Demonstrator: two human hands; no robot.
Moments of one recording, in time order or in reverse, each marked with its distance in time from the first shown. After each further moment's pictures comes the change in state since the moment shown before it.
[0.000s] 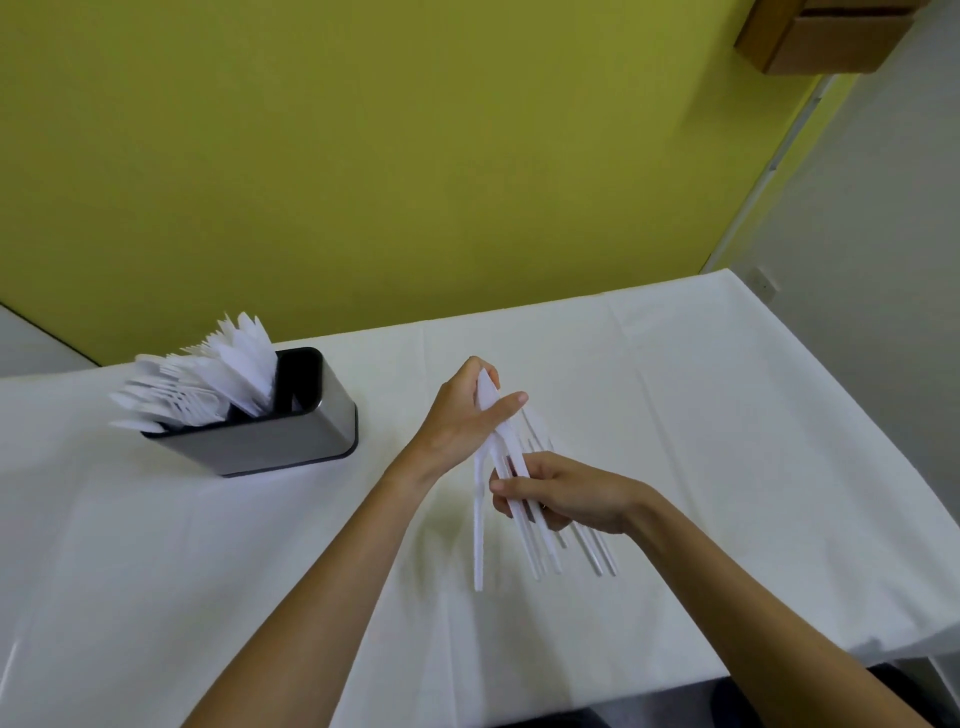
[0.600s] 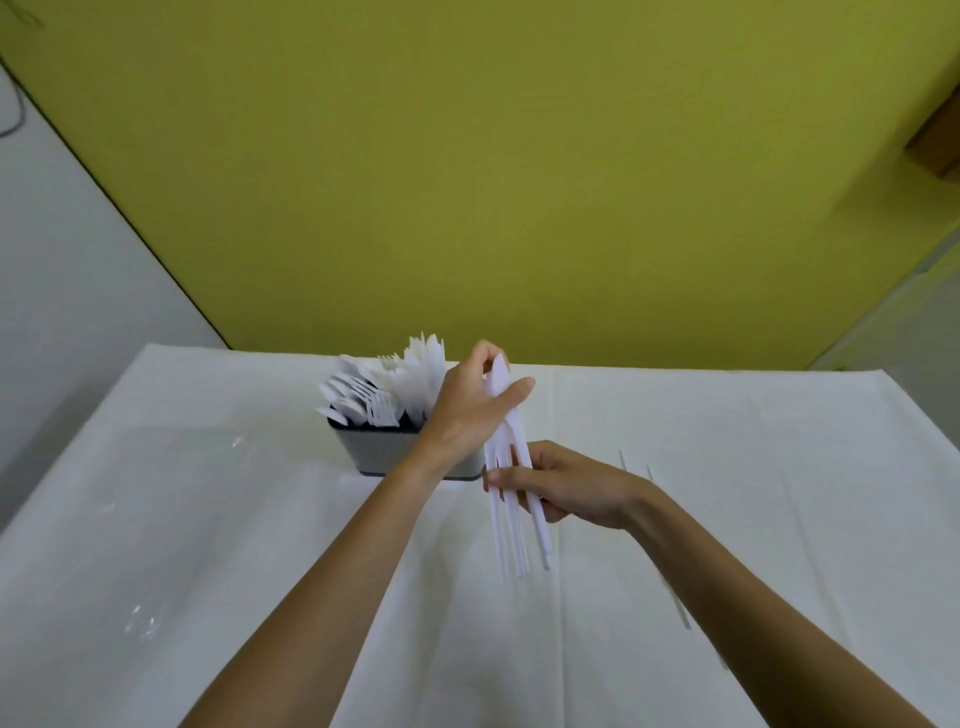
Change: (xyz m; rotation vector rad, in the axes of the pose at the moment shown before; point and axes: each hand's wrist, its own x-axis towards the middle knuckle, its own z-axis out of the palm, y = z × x) left_hand -0.032 -0.007 -0.145 -0.039 0.316 0.070; right_hand 0.087 -0.108 0.074 -0.106 -0.076 -0.097
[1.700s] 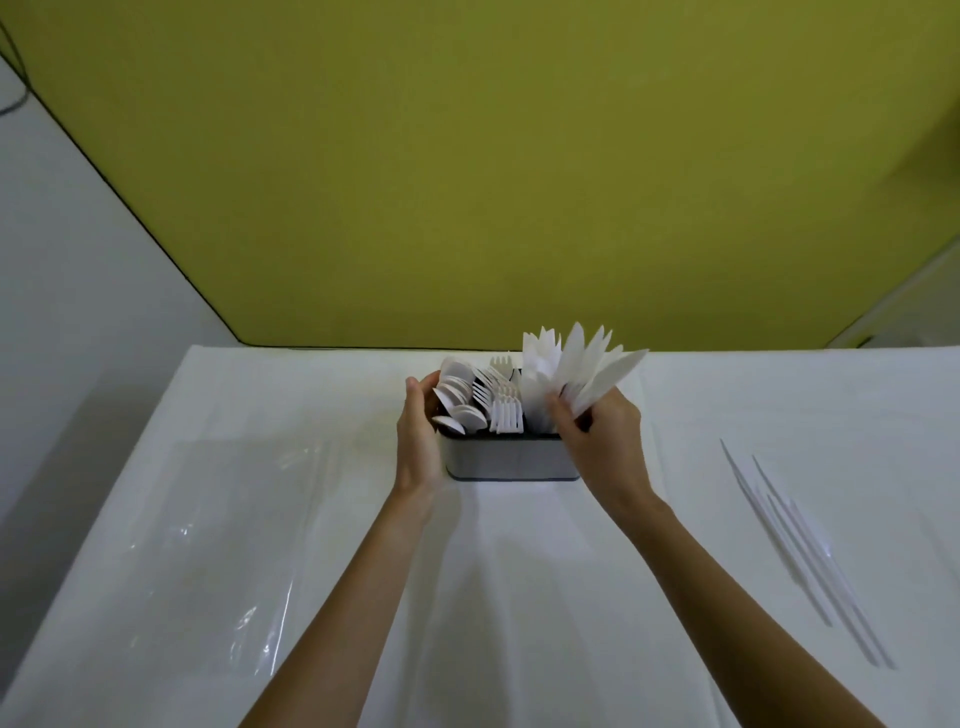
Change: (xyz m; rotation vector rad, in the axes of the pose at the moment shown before) left_hand -0.012 -0.101 -0.124 -0.590 0.327 -0.366; right_hand 0.119 -0.012 0.066 -0.373 1.106 -0.308
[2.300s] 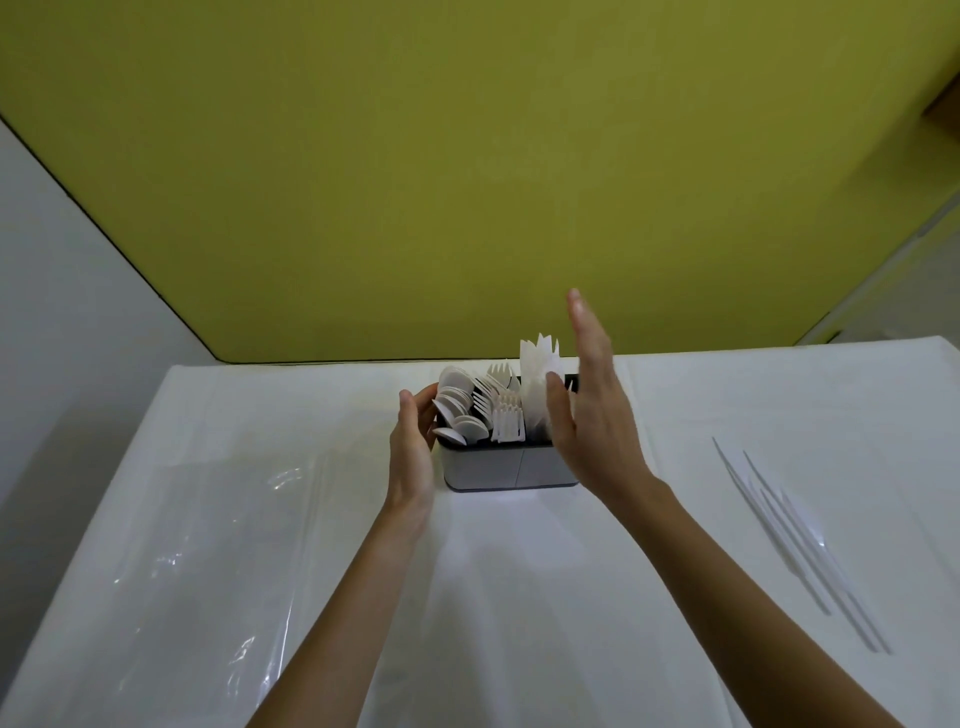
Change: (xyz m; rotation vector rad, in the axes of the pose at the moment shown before) left_hand 0.011 -0.011 -0.016 0.035 -0.105 0.004; right_hand 0.013 -0.026 0.003 -0.085 0.101 -0.513
